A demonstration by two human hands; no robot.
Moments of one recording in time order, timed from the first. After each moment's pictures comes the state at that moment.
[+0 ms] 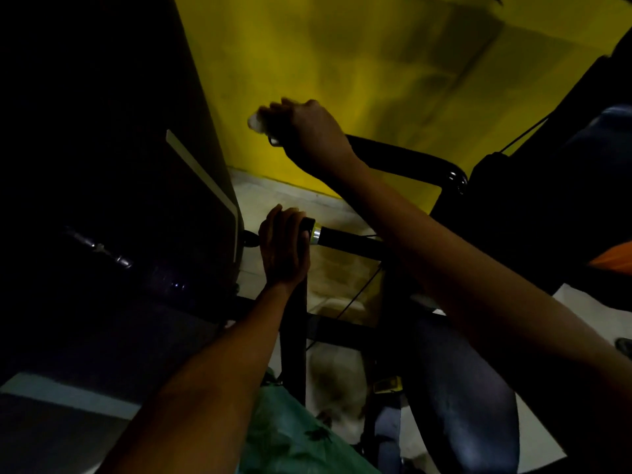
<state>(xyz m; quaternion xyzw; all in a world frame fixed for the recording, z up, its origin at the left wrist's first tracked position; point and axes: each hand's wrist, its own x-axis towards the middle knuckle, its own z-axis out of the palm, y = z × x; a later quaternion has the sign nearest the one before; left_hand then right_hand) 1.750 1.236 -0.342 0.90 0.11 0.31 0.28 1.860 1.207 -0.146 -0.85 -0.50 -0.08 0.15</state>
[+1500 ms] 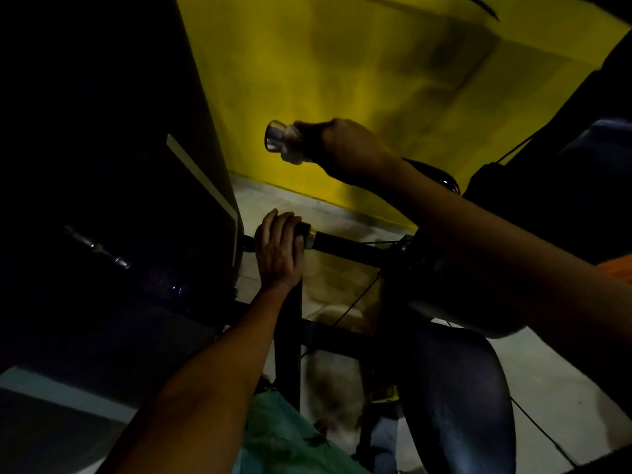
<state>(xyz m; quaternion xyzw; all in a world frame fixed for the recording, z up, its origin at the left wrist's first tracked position) 1.752 1.234 -0.345 0.90 0.11 0.33 0.27 1.886 1.161 -0.142 -0.86 -0.51 -0.04 -0.02</state>
